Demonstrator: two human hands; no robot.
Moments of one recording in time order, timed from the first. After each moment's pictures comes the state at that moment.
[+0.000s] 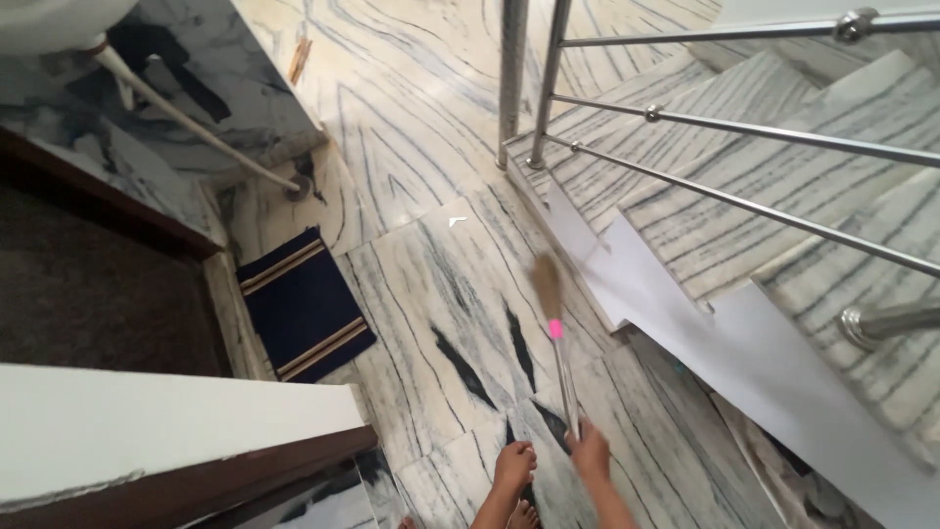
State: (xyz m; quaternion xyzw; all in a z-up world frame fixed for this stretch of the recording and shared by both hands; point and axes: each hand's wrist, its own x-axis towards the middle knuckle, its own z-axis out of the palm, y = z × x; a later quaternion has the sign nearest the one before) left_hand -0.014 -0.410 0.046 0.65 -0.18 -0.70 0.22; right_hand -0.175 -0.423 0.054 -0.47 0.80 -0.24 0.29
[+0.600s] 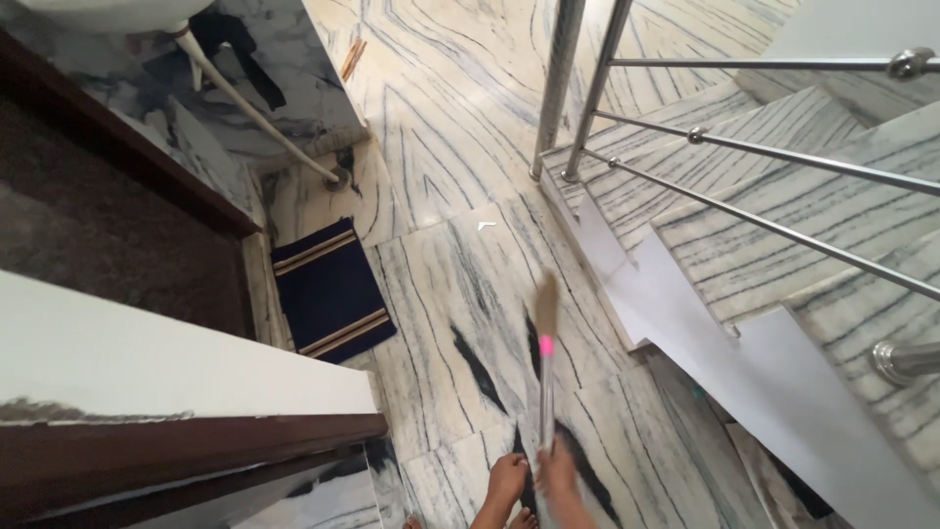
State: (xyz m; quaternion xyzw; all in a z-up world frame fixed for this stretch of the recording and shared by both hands) left_hand 0.015 -0.388 0.055 0.73 -0.40 -0.53 0.18; right_hand -0.100 -0.408 0.053 -0.28 0.75 -0.28 0.53
